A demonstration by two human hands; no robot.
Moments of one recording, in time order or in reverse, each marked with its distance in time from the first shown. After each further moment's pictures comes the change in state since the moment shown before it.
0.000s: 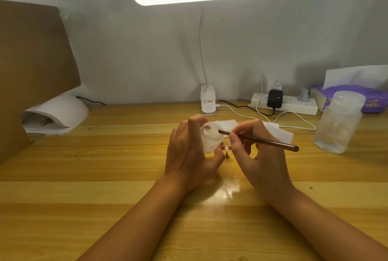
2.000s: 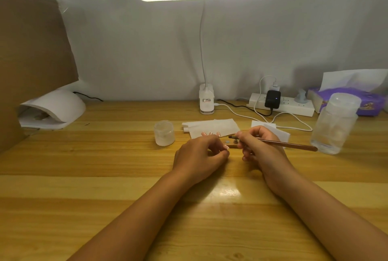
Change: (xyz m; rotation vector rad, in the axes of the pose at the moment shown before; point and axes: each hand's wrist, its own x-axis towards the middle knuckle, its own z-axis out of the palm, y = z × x) left_hand 0.001 0.002 0.014 -0.187 -0.508 -0.358; right_hand 0.016 0.011 -0.009 0.451 -0.096 0.873
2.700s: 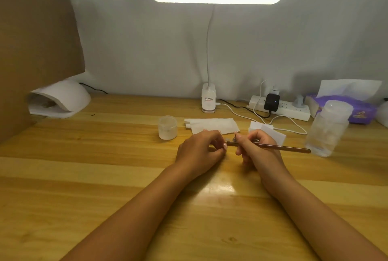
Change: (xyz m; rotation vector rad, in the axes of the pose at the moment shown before) left_hand -0.003 0.003 -0.002 -0.012 0.021 0.054; right_hand -0.012 0.003 -0.003 -0.168 -0.018 -0.096
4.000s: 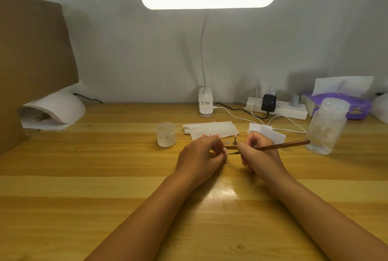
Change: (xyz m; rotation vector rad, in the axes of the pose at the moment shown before) left_hand -0.002 -0.003 0.002 0.025 0.010 0.043; right_hand 0.005 0.005 0.004 -0.193 0.039 -0.039
